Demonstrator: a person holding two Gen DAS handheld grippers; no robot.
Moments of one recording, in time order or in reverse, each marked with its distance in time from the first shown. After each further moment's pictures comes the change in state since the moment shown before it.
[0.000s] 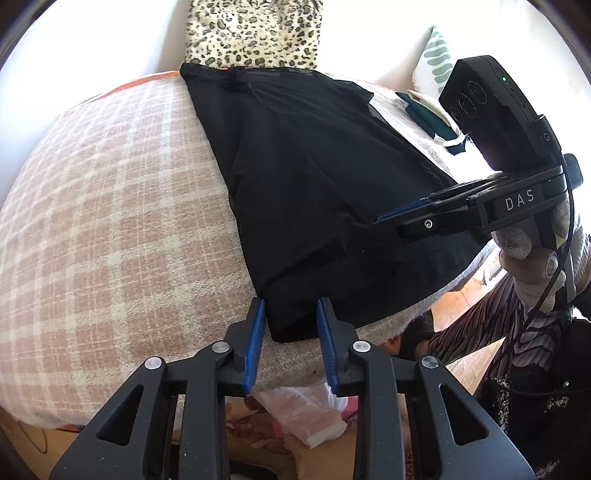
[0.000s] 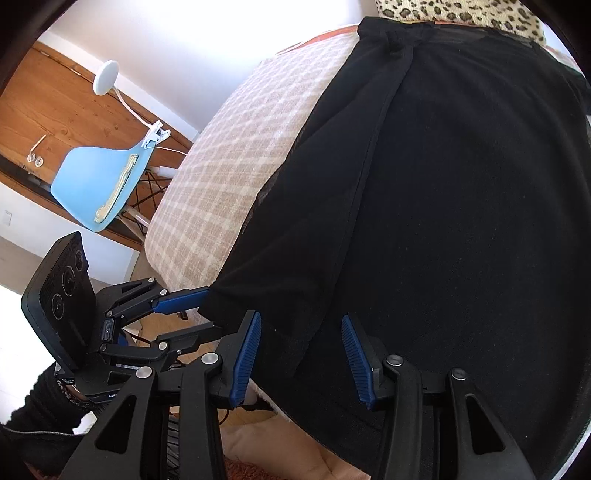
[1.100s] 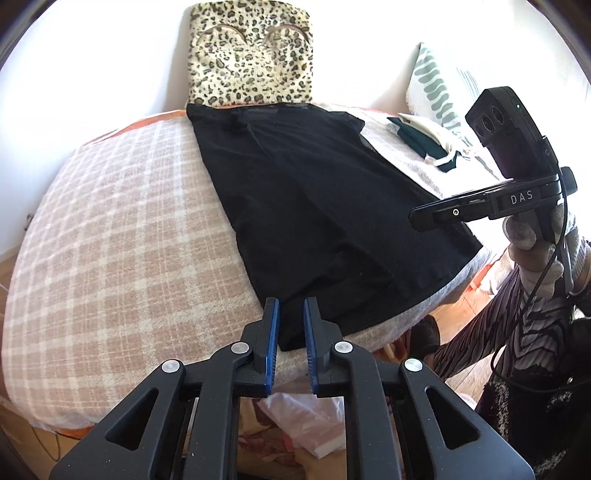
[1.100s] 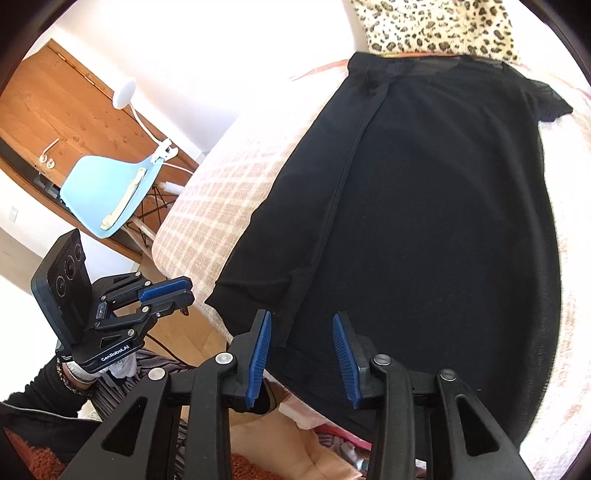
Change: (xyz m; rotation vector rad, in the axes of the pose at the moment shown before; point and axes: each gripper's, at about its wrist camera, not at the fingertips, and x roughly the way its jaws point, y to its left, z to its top) left arm -0.042 -0.015 0.001 0.041 -0.130 0.034; right arm -0.061 0.000 -0.027 -0.027 -0.141 -0.043
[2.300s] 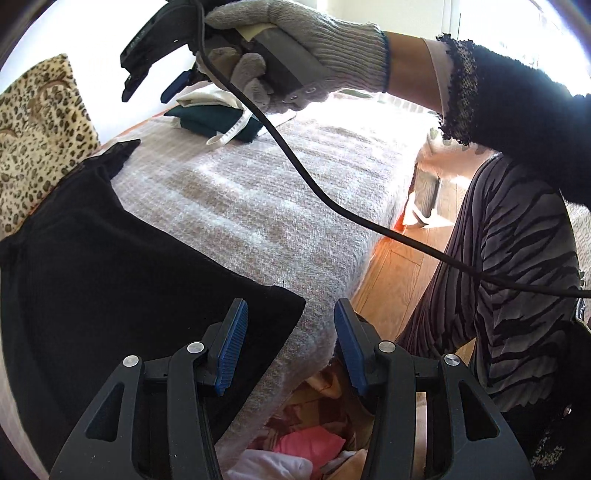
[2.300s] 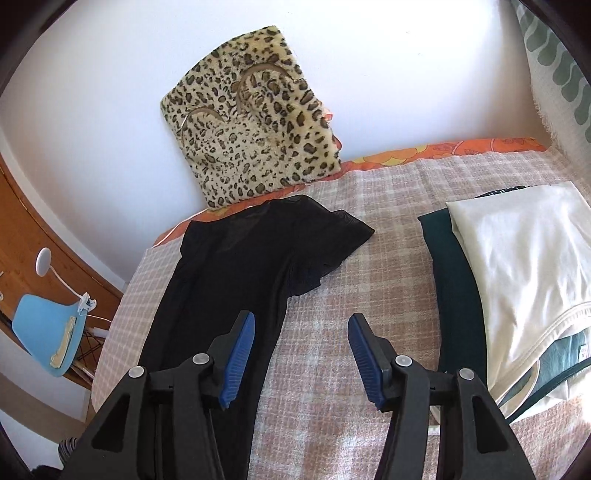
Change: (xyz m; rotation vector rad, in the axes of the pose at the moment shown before) left arm 0.116 -0.236 0.040 0.538 0.091 -0.248; right arm -0.147 -0.217 0.113 0.248 -0.355 -0.247
